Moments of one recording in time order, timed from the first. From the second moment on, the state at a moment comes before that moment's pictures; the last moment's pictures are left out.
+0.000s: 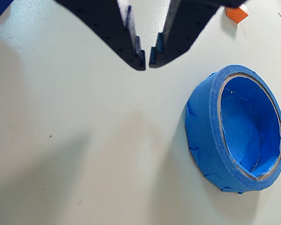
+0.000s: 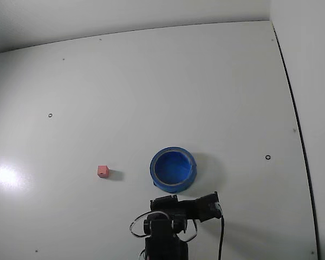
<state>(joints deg) 2.5 187.6 173.6 65.0 7.2</state>
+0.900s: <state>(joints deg) 2.5 187.1 173.6 60.6 -9.5</state>
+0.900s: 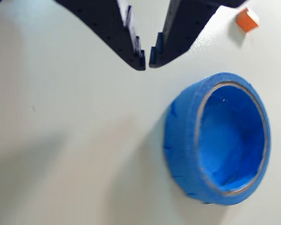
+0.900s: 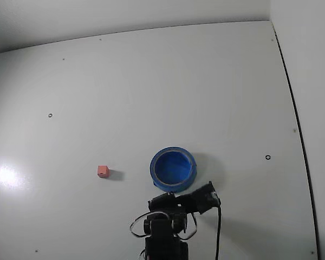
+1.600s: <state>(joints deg) -17.9 158.5 139.3 62.8 -42.6</state>
